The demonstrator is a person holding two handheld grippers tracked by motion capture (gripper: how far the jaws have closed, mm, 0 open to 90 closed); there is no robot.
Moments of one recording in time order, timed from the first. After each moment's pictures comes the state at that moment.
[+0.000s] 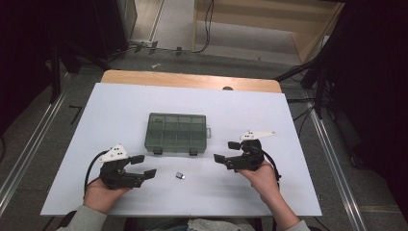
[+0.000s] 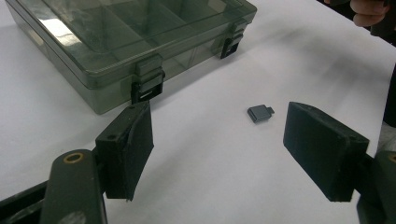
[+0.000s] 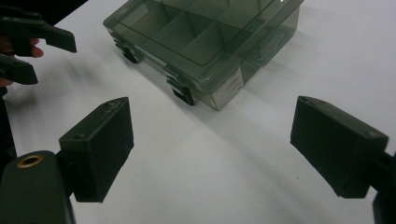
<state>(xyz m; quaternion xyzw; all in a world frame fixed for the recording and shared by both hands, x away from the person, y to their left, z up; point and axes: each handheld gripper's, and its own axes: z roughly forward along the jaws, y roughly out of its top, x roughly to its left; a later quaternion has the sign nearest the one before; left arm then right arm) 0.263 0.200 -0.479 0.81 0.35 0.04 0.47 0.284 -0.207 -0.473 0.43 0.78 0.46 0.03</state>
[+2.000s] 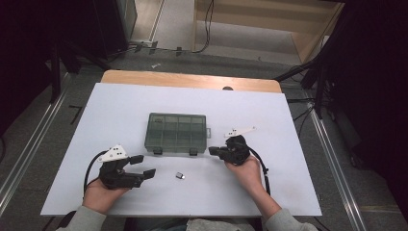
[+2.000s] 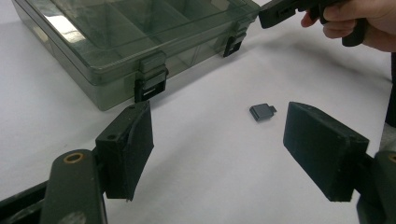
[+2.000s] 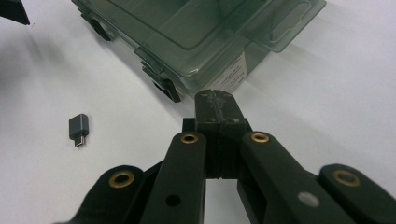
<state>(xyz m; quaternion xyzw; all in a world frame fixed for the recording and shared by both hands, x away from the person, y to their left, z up) 0.263 0.202 -0.479 0.81 0.35 0.04 0.46 0.313 -0.179 -0.499 0.43 0.81 0.41 0.02</state>
